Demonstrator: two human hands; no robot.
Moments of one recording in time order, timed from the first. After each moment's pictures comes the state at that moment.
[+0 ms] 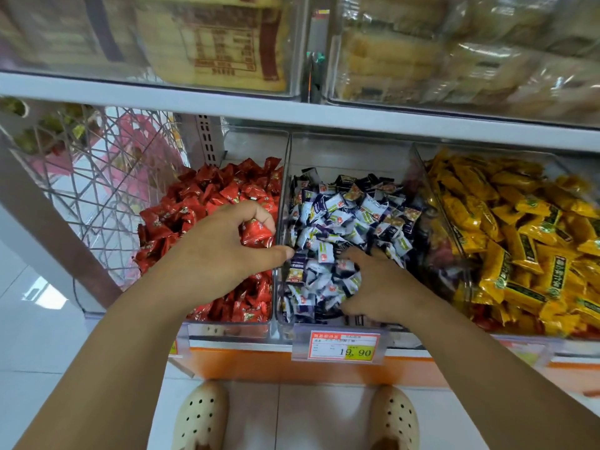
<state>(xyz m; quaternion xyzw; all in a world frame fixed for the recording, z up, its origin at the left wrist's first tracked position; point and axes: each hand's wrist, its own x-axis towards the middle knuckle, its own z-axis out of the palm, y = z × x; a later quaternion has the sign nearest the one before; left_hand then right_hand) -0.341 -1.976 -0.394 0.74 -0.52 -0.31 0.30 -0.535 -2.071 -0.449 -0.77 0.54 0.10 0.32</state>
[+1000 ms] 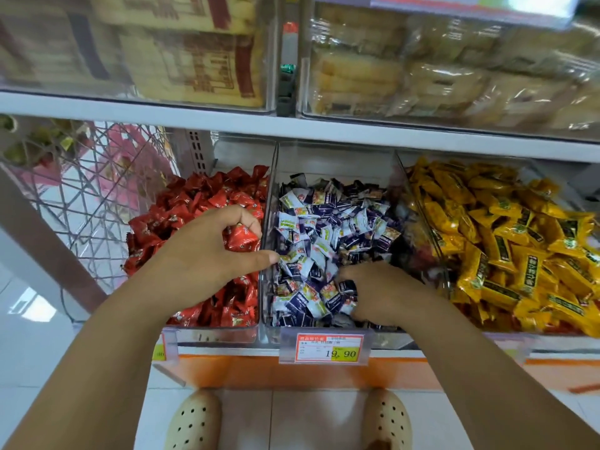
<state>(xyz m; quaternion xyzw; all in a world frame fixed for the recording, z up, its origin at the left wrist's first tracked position) -0.341 -1.975 -0.393 0.74 -0.53 -0.28 0.31 -0.547 -2.072 -0.440 -0.83 0.47 0.19 0.22</state>
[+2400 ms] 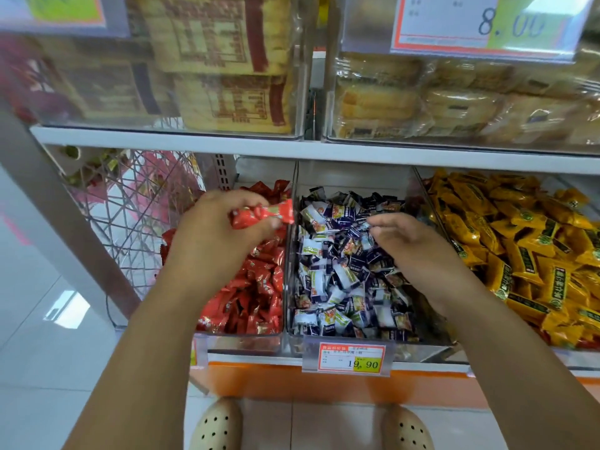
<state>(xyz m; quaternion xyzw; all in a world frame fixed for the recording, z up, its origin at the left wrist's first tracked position) -0.323 -1.990 -0.398 0.73 -0.52 -0.13 0.43 -0.553 -2.079 -0.411 -0.69 0.51 -0.26 0.45</state>
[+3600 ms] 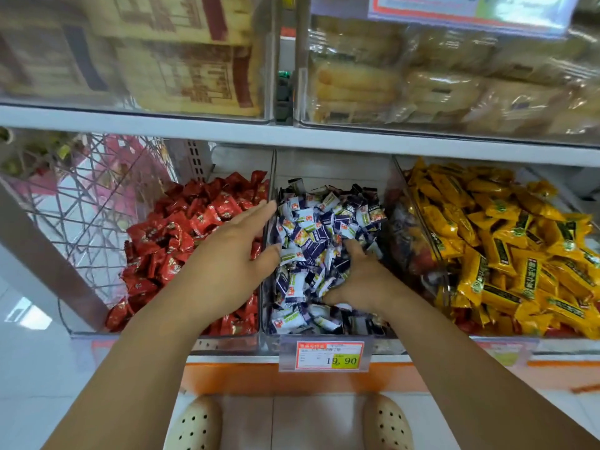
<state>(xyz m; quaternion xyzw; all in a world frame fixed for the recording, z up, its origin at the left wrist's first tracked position) -0.346 -1.996 -0.419 0.71 -0.63 -0.19 0.25 -0.529 -2.083 -0.455 -0.70 0.60 0.04 0.38</state>
